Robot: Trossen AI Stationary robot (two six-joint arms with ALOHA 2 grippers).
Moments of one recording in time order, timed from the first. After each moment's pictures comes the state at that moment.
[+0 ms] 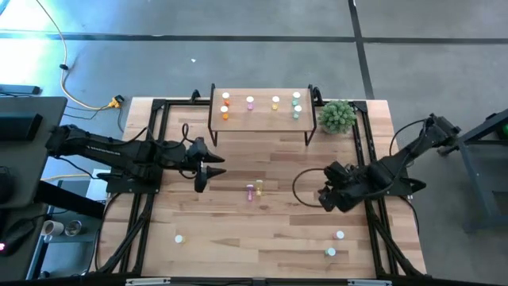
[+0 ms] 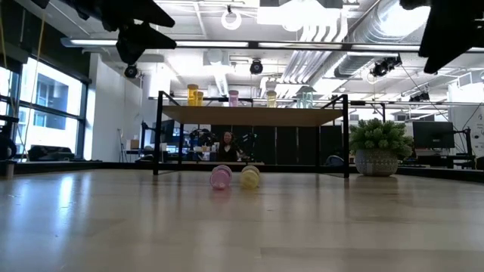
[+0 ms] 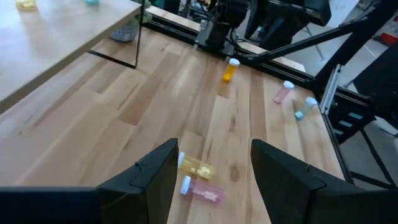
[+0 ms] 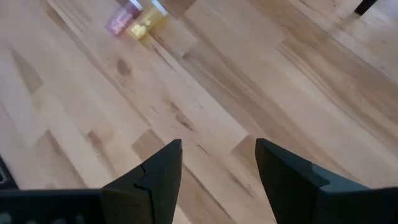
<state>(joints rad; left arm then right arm) -0.01 0.92 0.62 -0.10 -0.18 -0.39 0.59 1.14 0.97 -1.04 0.42 1.31</state>
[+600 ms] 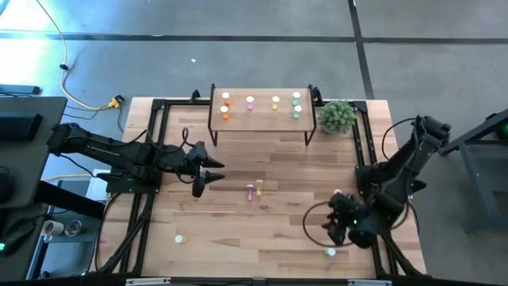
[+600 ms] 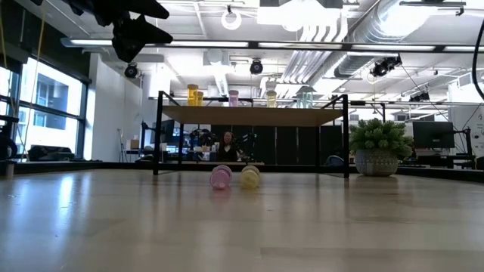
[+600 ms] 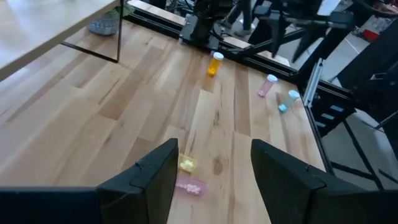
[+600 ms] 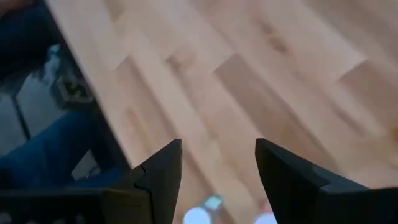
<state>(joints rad) -0.06 0.92 0.62 -0.10 -0.18 -0.42 0.91 1.27 0.97 -0.82 0.41 1.53</state>
